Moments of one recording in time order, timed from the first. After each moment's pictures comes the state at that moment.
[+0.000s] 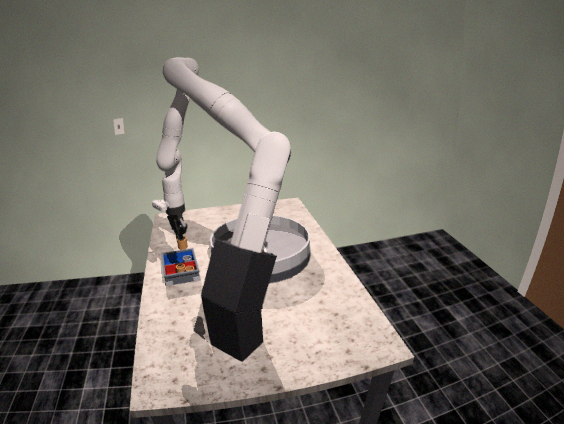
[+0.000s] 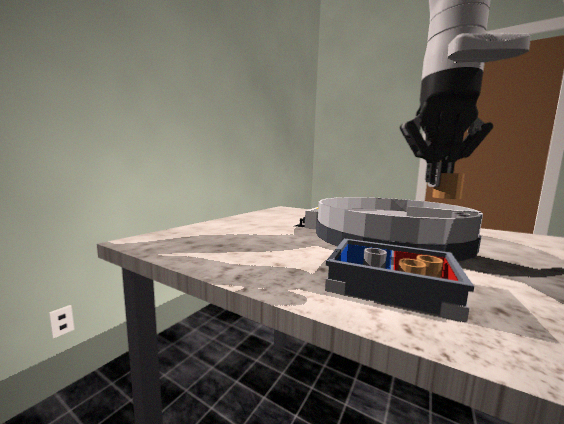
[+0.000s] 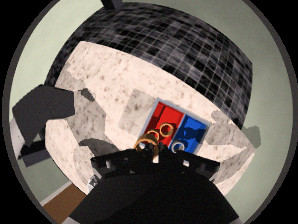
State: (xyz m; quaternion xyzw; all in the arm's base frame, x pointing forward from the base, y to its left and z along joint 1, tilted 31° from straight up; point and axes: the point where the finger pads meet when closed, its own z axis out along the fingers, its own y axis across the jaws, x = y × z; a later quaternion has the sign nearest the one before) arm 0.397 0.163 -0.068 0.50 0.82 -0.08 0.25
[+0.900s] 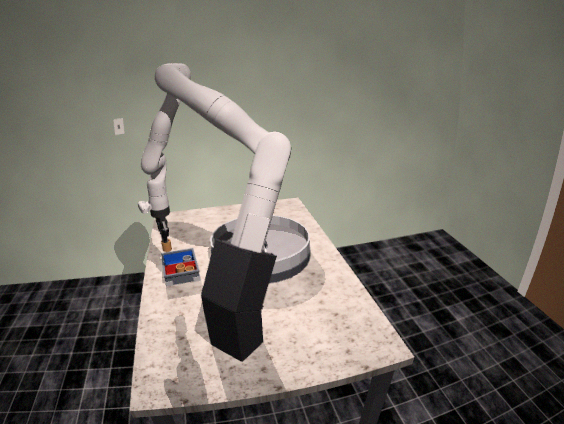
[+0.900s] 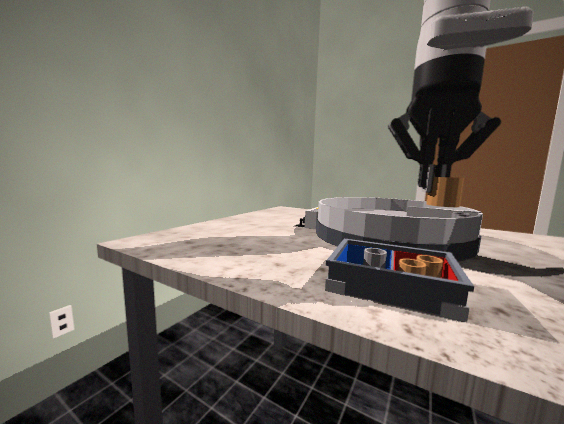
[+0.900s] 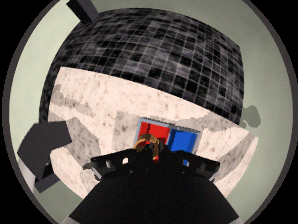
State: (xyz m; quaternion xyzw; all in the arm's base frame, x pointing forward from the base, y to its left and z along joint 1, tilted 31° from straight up) arm 0.412 0.218 -0.094 0.58 0.77 -0.05 0.26
